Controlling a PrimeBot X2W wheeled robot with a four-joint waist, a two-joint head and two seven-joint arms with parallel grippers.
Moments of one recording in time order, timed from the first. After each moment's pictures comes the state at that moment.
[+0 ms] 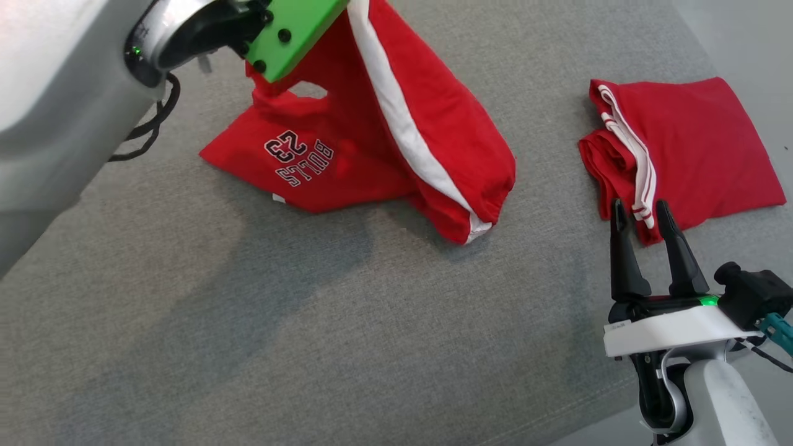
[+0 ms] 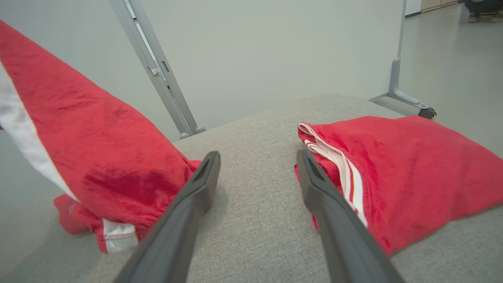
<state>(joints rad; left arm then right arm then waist) -1.54 0.42 -1.00 0.21 -0.88 -0.08 1.13 -0.14 -0.05 0.01 0.07 0.37 0.13 -0.26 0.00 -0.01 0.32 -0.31</state>
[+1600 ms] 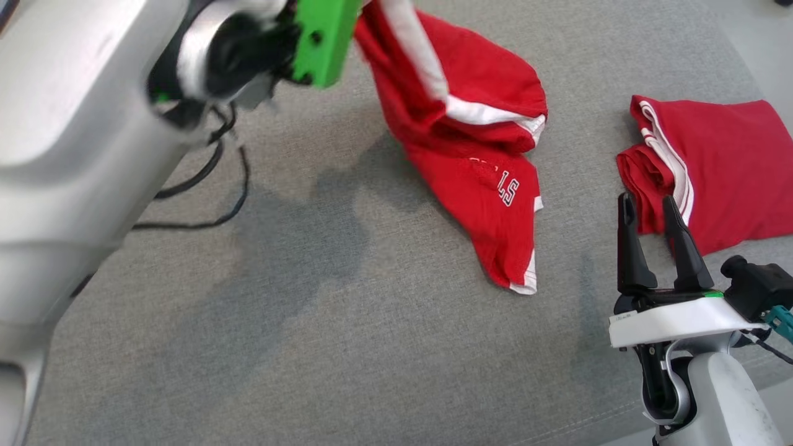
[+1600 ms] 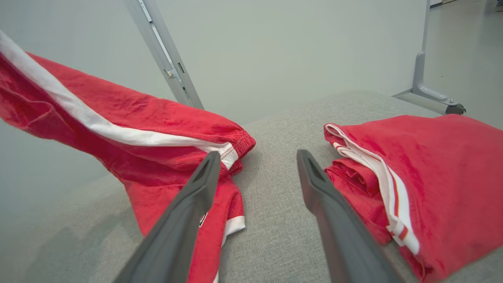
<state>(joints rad) -1.40 0.34 -0.89 0.23 -1.07 0.20 1.05 -0.16 -0.05 0.00 0.11 0.39 0.13 -0.26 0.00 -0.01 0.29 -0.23</state>
